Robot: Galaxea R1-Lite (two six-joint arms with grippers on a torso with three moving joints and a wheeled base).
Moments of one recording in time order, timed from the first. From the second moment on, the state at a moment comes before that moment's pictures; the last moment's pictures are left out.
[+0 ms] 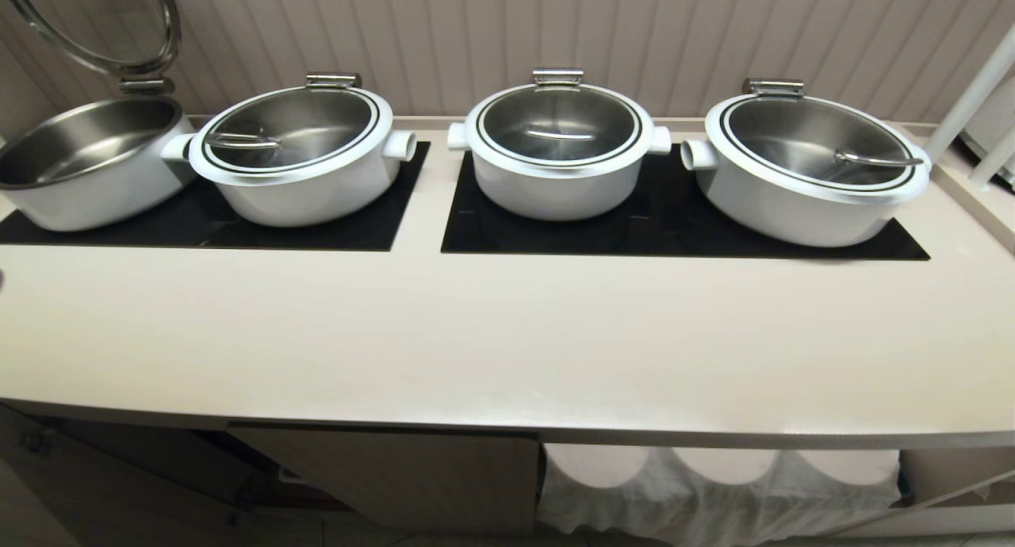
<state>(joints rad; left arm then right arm) -0.37 0.68 -0.64 0.96 -0.16 -0.60 0.00 0.00 0.00 0.00 -0.01 0.00</state>
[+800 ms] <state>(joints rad) -0.37 0.68 -0.64 0.96 -0.16 -0.61 0.00 0.00 0.00 0.00 -0.01 0.00</state>
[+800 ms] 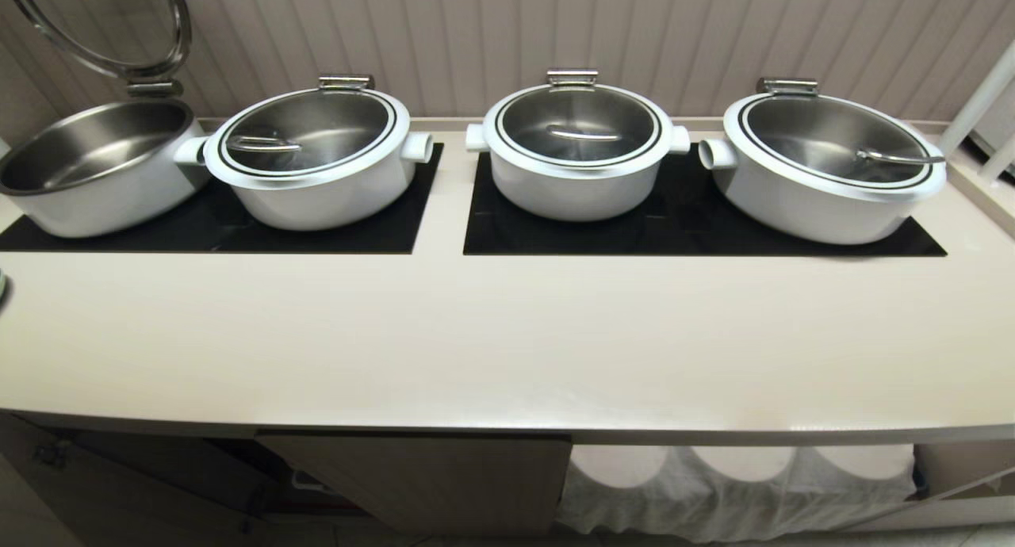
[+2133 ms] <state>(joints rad) -0.37 0.65 -0.64 0.98 -0.17 -0.61 0.00 0.00 0.00 0.00 -0.01 0.00</state>
